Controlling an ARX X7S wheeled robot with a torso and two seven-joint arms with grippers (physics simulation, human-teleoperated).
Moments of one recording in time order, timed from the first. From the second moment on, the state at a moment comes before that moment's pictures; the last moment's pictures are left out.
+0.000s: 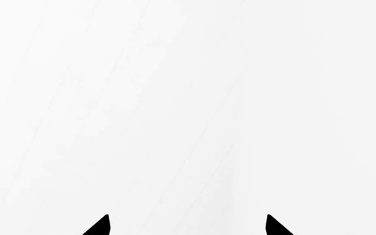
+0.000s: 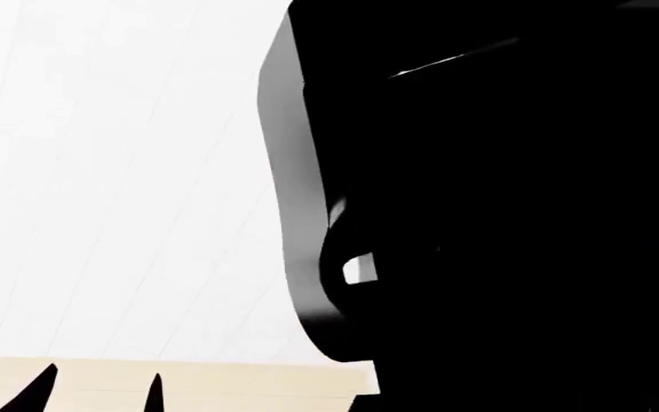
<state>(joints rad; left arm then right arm) -0.04 -0.32 0.39 0.09 -0.30 0.09 -0.32 1.75 0.11 -0.50 -0.35 -0.03 1.12 0.04</state>
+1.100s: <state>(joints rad) -0.04 -0.33 0.41 0.11 -0.31 0.09 -0.33 1.78 0.14 -0.42 -0.13 0.00 1.04 0.09</state>
